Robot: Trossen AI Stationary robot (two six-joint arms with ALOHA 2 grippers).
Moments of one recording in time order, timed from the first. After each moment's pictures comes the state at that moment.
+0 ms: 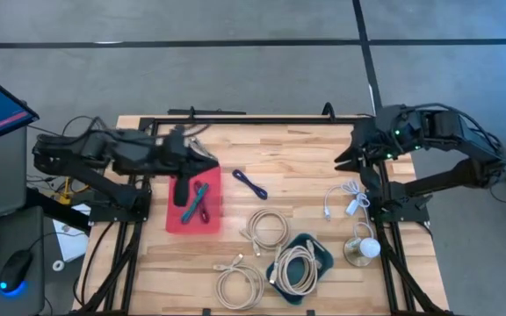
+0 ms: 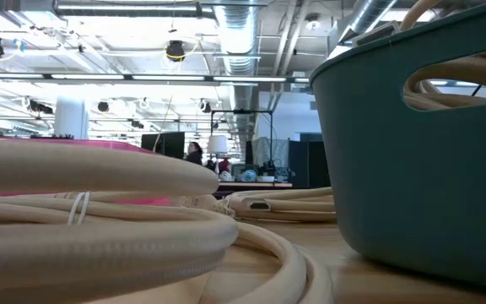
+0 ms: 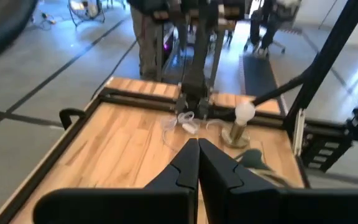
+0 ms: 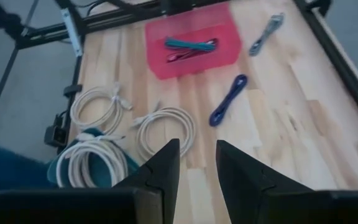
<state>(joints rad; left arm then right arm) -0.28 1.20 1.59 -0.71 -0.39 -0.16 -0.10 1.02 1.53 -1.21 -0.12 0.12</state>
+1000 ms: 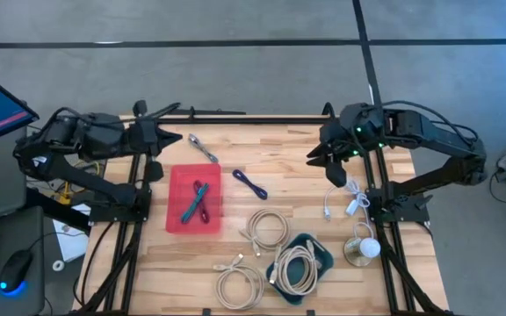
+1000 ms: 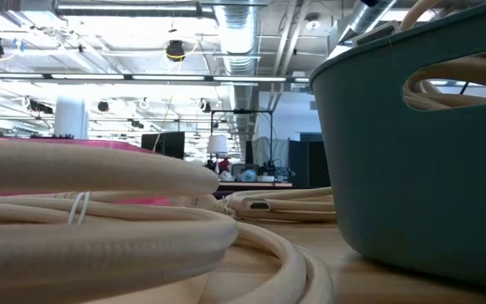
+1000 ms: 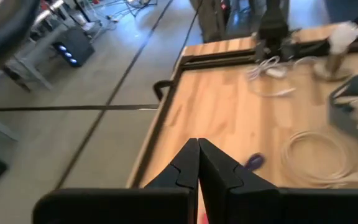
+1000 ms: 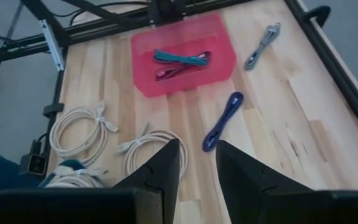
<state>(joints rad) -0.16 1.01 1.59 -1.05 -0.53 0.15 -0.14 1.20 1.53 -1.04 -0.10 0.12</state>
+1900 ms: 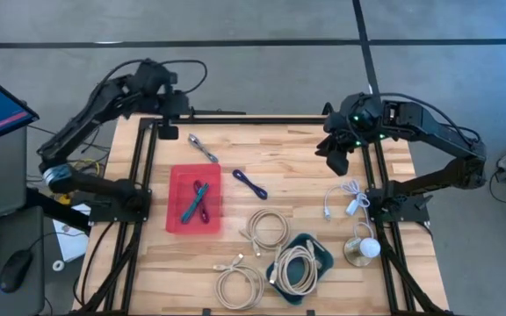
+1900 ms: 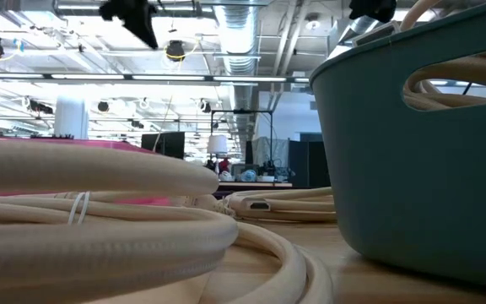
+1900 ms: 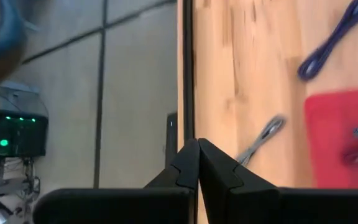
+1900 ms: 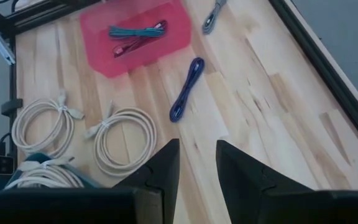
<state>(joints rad) 0.66 1.26 1.59 -1.15 -0.05 0.90 -0.28 1.20 1.53 -1.18 -0.10 0.12</state>
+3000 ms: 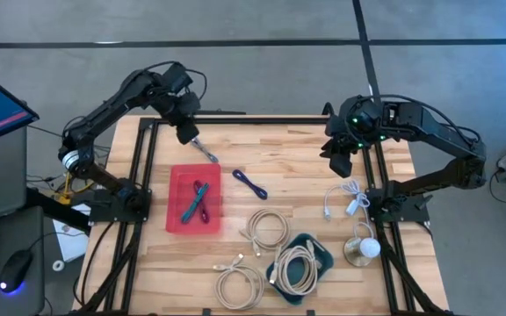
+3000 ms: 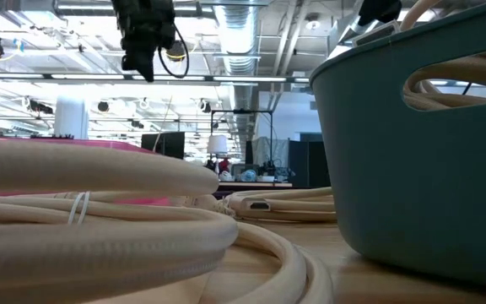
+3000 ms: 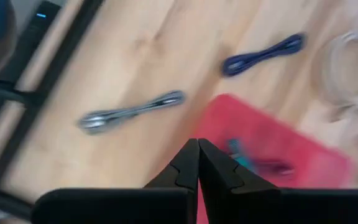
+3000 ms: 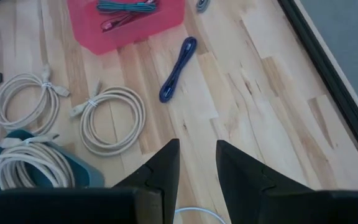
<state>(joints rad) 0.76 1.49 1.58 -1.38 0.21 0.28 -0.28 1.20 1.53 -1.26 -0.07 0.07</state>
